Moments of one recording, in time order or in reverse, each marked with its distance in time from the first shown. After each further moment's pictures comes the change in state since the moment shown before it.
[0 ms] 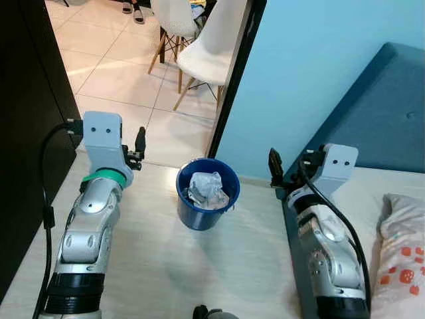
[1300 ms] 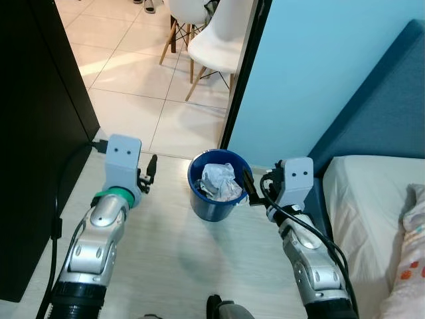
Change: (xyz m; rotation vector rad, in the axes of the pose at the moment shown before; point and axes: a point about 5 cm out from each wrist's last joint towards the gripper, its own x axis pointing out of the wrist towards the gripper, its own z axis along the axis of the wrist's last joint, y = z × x) left arm -0.007 -0.011 -0.039 0.054 0.136 -0.068; right arm 0.000 0.018 -0.033 -0.165 0.059 0.123
